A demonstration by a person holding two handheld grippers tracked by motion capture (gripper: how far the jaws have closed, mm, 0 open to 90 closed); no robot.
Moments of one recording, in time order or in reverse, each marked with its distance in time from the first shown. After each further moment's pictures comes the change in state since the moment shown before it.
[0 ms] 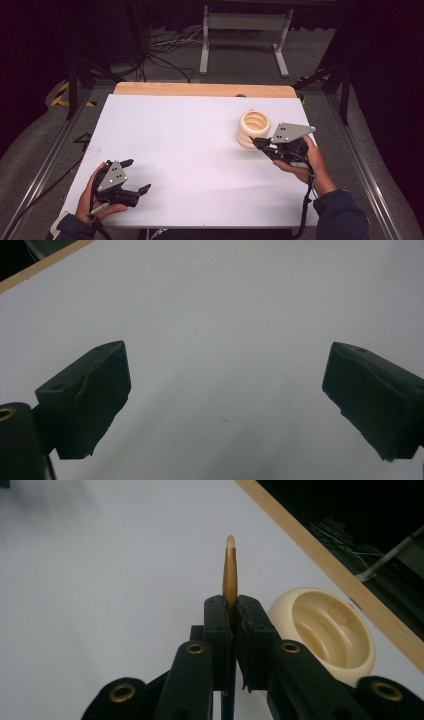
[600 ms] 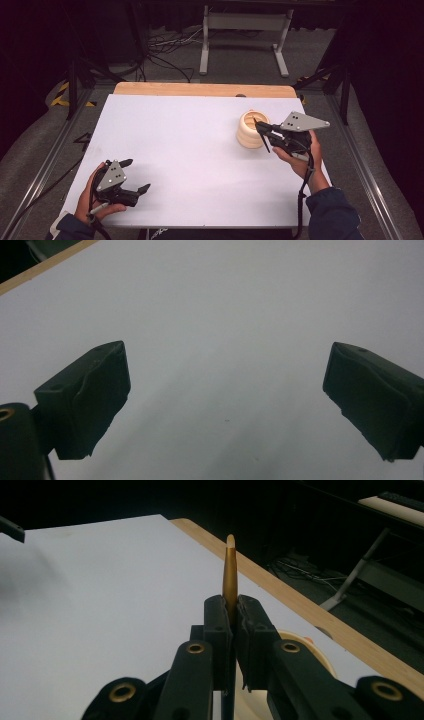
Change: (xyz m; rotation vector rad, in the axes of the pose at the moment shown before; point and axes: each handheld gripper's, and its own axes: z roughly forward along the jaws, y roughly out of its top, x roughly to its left) left arm 0.001 -0.001 -0.001 -0.011 0.001 -0.002; right arm -0.014 0.005 -0.003 -0.195 -0.118 0.140
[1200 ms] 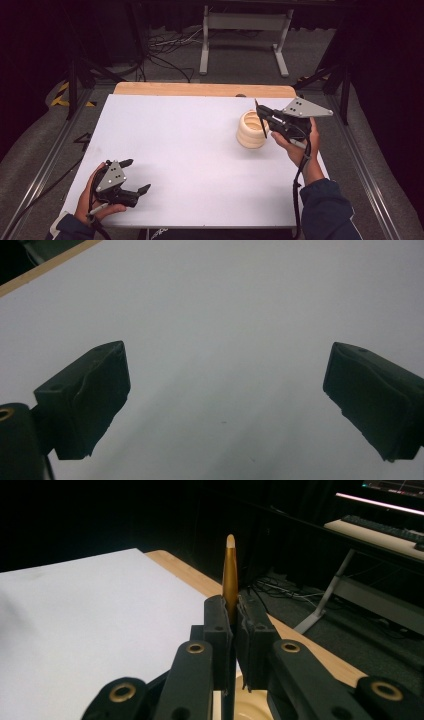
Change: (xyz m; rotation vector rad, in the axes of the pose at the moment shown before) left arm -0.001 0.000 -0.001 -0.007 -0.010 0.005; right arm -0.016 0.022 0.008 -0.096 -0.081 0.043
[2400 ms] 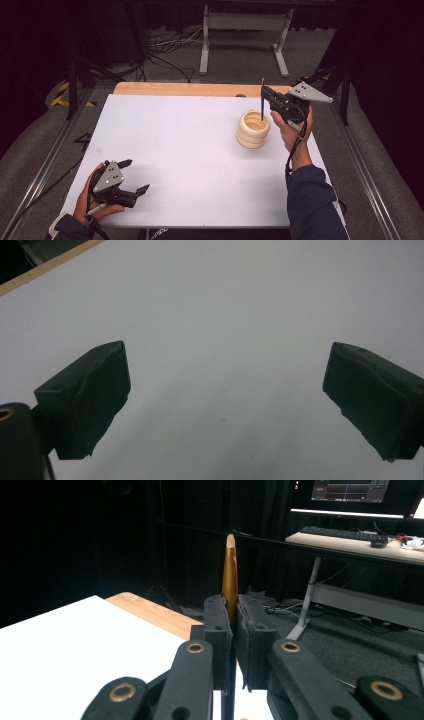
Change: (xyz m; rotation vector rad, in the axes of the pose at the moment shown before) left arm 0.001 -0.002 -0.003 -0.012 -0.008 -0.013; right arm -0.041 -0.008 0.034 -0.119 -0.114 0.162
